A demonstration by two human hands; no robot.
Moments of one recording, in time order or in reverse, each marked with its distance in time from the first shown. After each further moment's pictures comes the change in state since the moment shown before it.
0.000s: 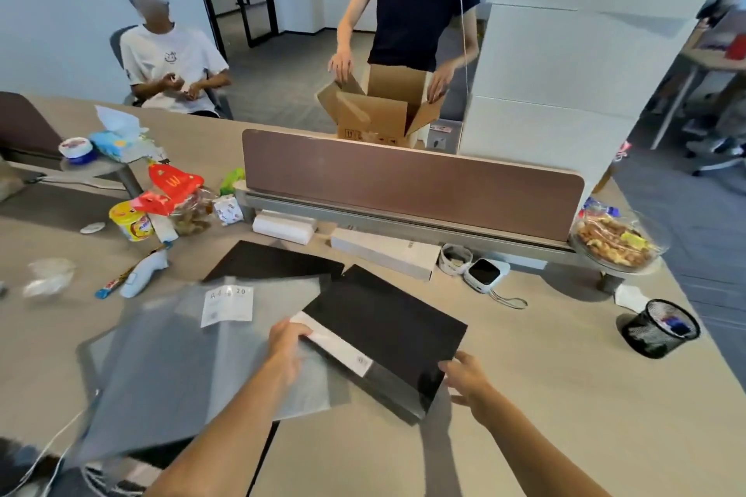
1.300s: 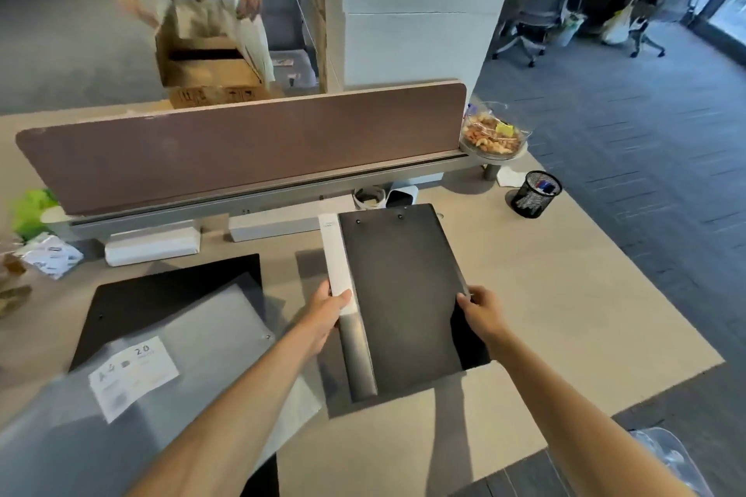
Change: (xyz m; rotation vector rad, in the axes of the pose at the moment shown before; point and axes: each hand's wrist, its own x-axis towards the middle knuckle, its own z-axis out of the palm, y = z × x) left_hand 0.045 -0.021 0.102 0.508 -0.818 0.083; right_hand -0.021 0.038 -0.020 0.144 0.566 -0.021
